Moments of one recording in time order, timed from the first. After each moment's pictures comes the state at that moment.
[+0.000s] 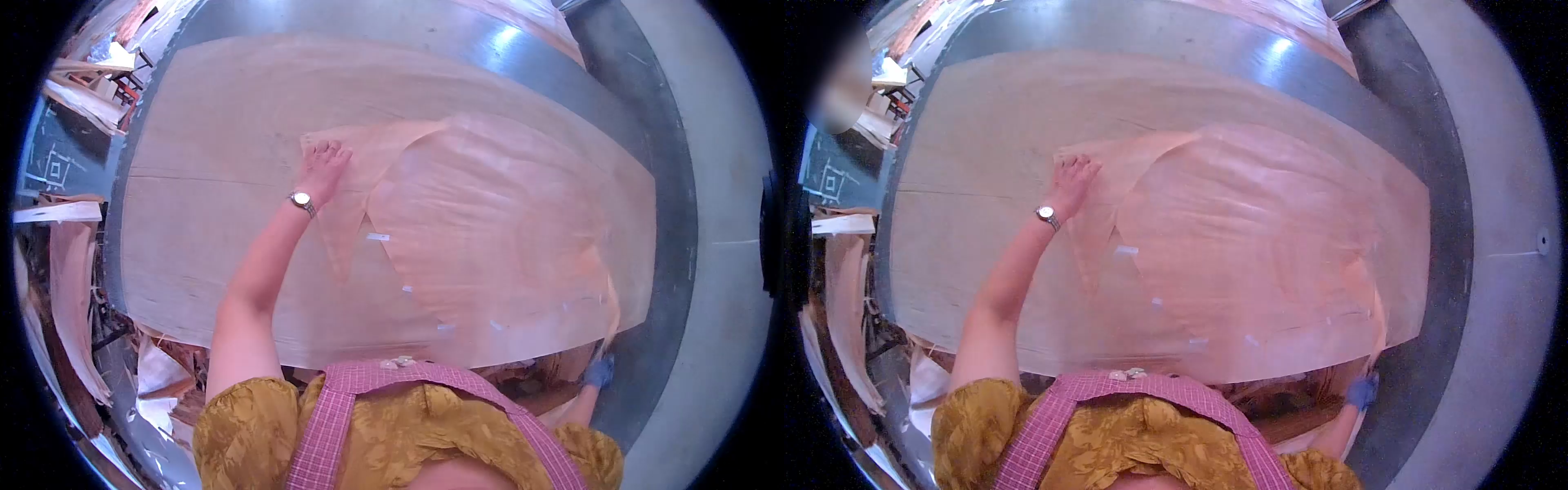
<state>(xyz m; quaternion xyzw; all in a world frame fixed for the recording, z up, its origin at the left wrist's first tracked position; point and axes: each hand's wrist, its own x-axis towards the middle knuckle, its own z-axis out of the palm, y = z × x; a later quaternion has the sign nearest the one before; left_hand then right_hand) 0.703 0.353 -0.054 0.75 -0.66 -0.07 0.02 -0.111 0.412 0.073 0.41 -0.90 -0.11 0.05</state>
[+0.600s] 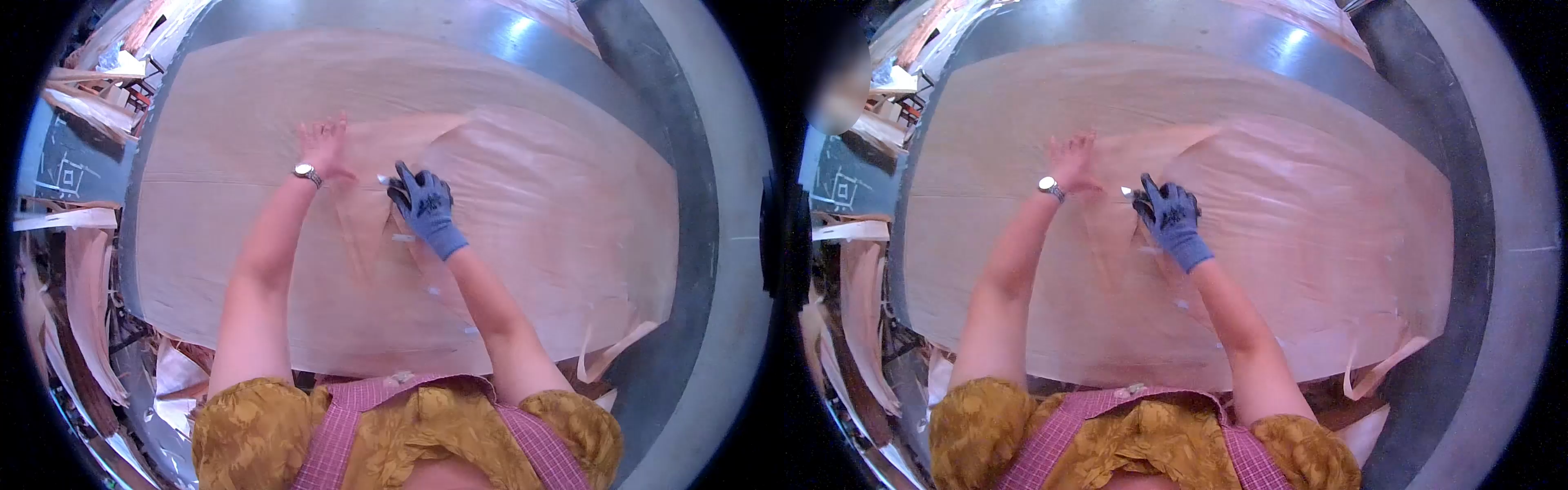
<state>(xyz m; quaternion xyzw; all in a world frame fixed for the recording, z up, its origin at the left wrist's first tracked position) 0.749 0.324 -0.054 0.80 -0.59 -0.10 -0.09 0.496 0.304 -0.077 0.91 -0.36 0.20 -0.09</state>
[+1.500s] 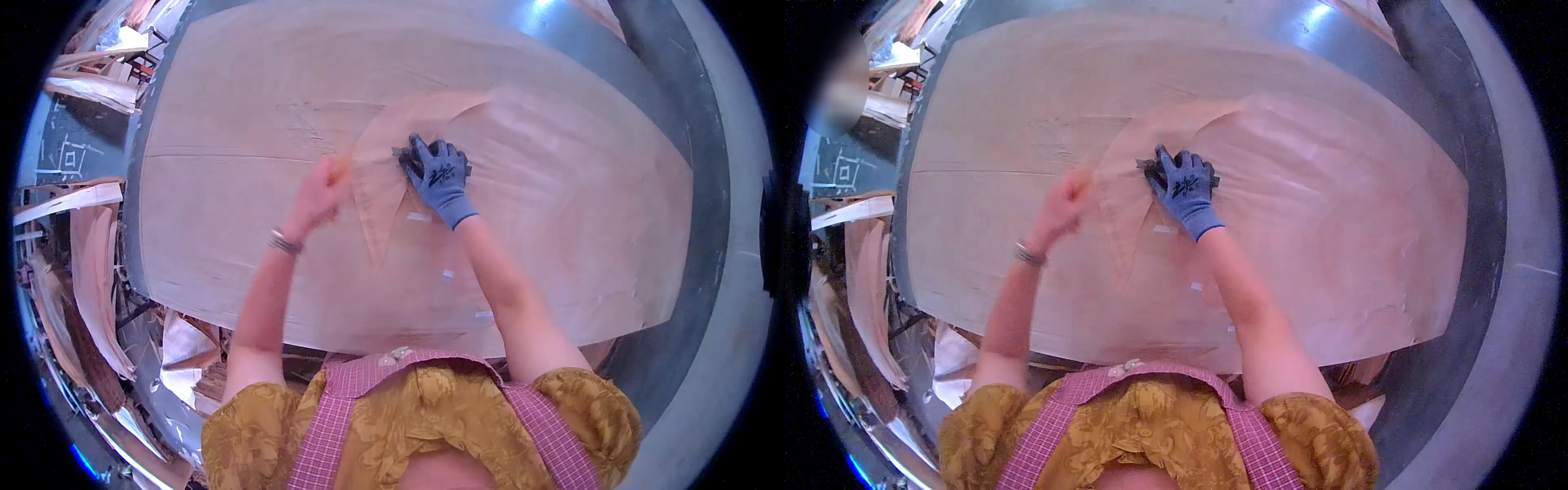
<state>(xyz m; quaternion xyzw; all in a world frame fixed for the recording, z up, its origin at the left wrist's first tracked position) 0.721 0.448 -0.036 0.75 -0.31 -0.48 0.33 0.516 0.291 -0.099 0.92 -0.36 0.17 -0.07</state>
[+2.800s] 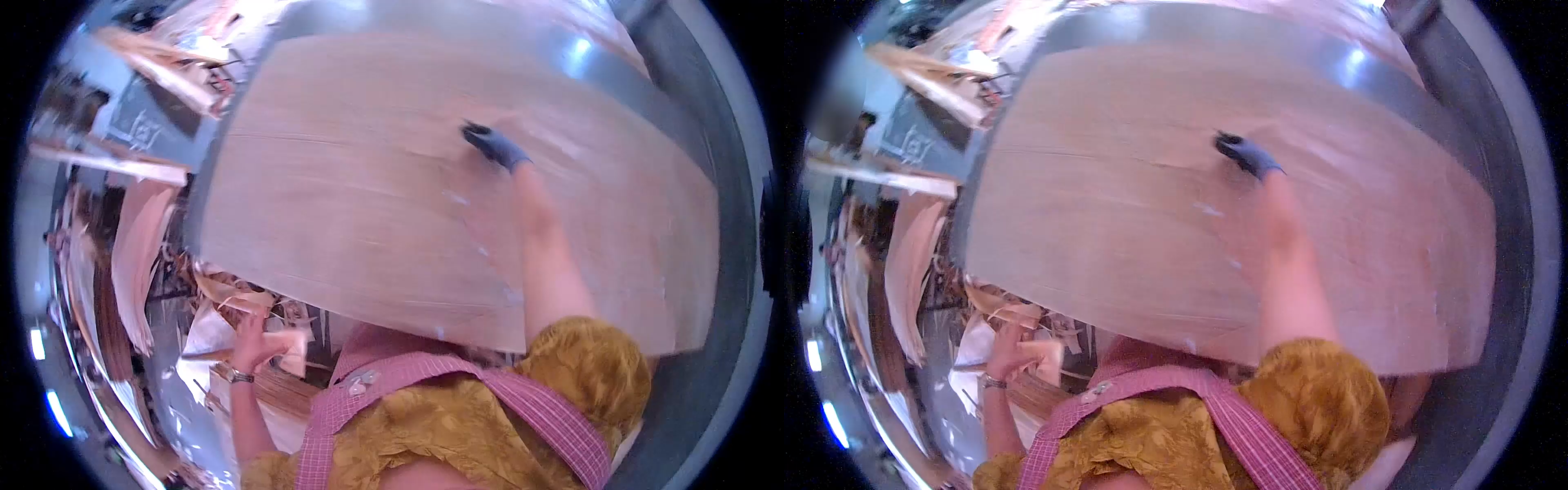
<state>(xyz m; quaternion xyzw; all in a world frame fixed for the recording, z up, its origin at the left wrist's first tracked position) 0.697 0.888 0.053 0.90 -0.38 -0.22 0.03 0.507 0.234 -0.036 0.77 -0.33 0.00 -0.54</state>
